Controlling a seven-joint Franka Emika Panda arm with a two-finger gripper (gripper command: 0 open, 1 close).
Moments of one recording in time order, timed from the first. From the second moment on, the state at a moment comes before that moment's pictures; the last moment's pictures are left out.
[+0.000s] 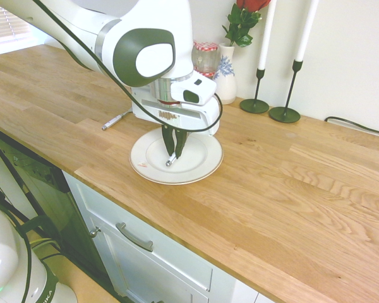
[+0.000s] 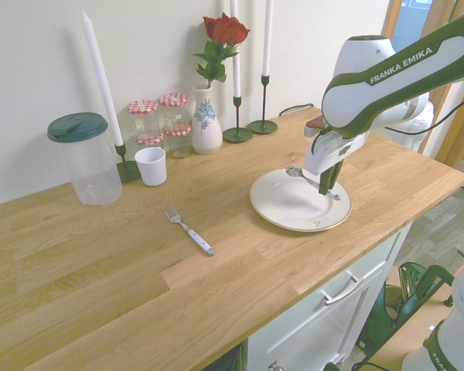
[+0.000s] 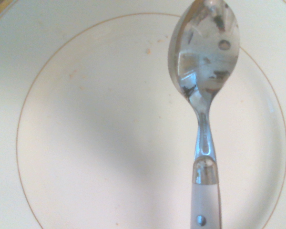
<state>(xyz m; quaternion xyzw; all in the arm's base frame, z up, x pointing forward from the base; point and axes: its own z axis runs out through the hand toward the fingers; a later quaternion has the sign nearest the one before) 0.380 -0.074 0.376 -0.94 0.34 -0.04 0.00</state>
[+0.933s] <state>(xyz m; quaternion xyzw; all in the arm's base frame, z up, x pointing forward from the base) 0.374 -0.058 0.365 -0.94 0.34 -0.03 -0.01</state>
